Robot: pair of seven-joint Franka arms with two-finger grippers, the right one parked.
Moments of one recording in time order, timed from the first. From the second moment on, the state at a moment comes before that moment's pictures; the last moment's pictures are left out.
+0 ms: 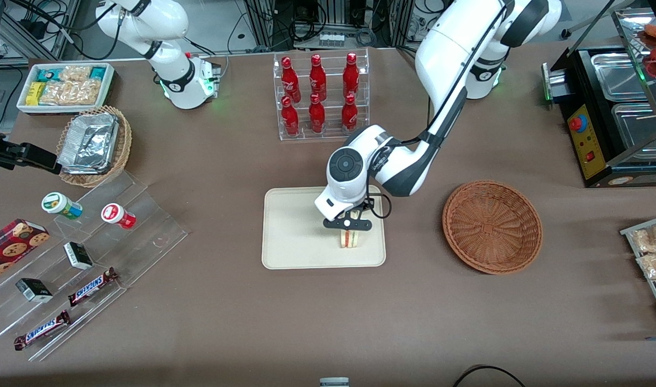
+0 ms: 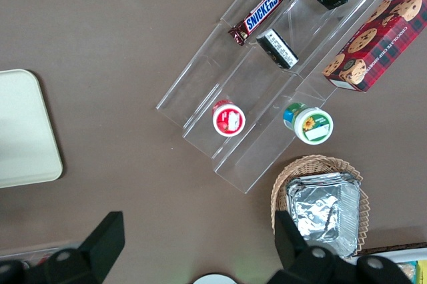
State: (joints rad) arm -0.61 0.71 -0.16 -1.48 0.10 2.10 -0.70
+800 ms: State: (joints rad) arm -0.61 0.71 -0.15 -1.46 0.08 2.10 -0.74
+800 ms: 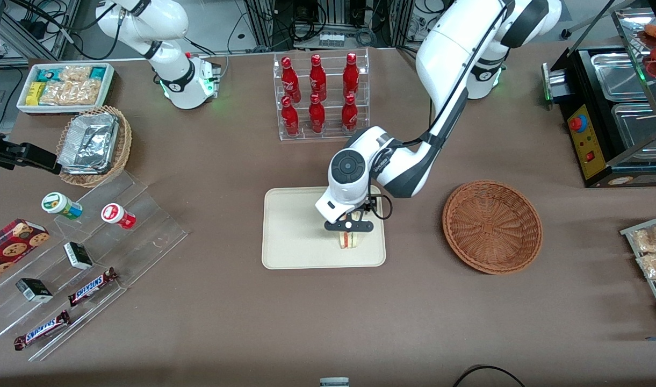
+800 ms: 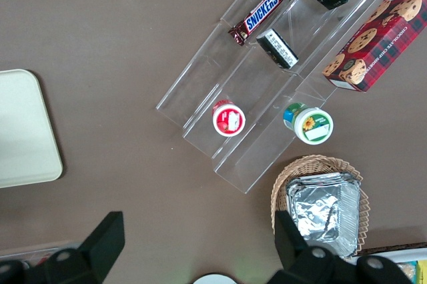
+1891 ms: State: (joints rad) arm -0.26 0.49 -0.13 -1.42 -0.04 1.77 -0.51
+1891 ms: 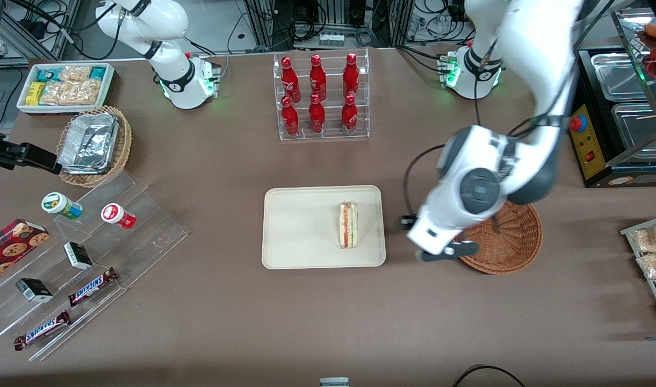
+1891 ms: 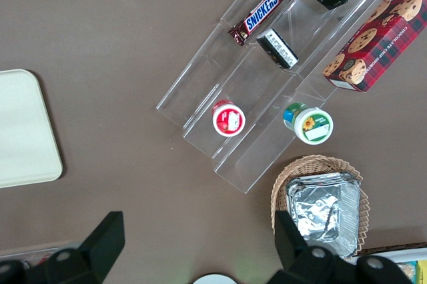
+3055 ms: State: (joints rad) arm 0.00 0.04 -0.13 -1.54 -0.04 1.38 -0.15
